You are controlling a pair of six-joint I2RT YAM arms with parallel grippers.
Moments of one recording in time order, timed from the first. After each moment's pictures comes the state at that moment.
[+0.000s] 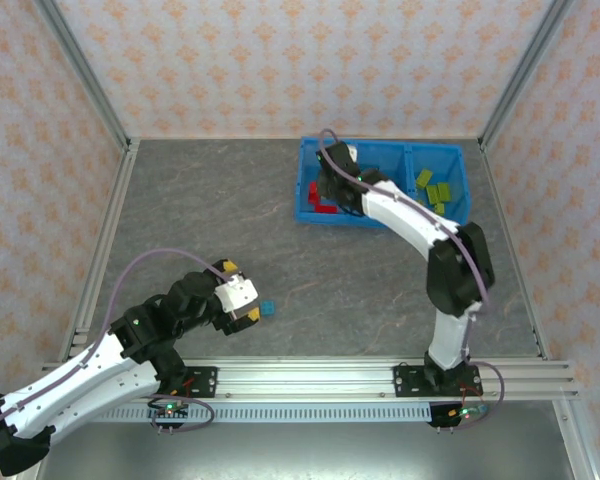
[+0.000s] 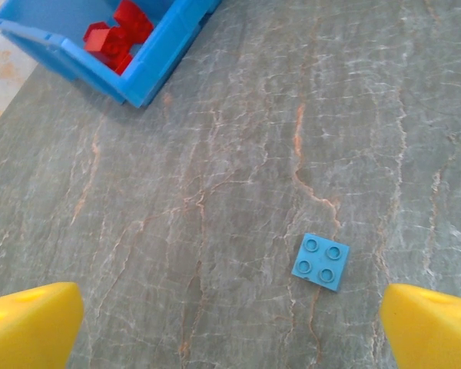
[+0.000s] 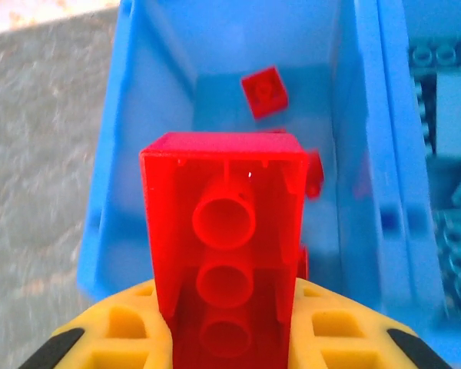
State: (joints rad) left arm -0.81 0.56 0.52 -0.60 -0.14 0.39; right arm 0.56 1.90 1.61 -0.55 0.25 0.58
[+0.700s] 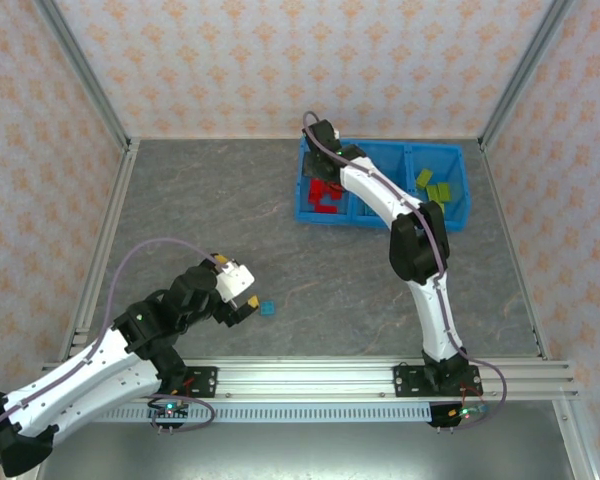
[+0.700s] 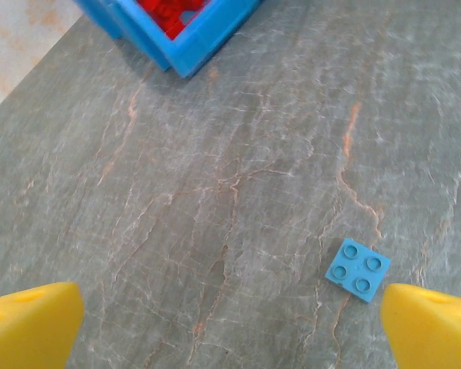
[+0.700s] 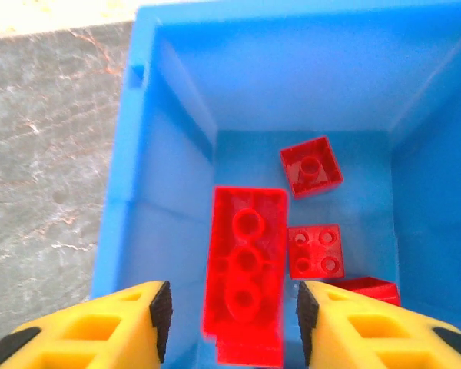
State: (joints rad) left arm -0.77 0.61 0.56 -0.59 -0.23 0.25; right arm 0.52 2.25 2.08 -0.68 0.20 0.49
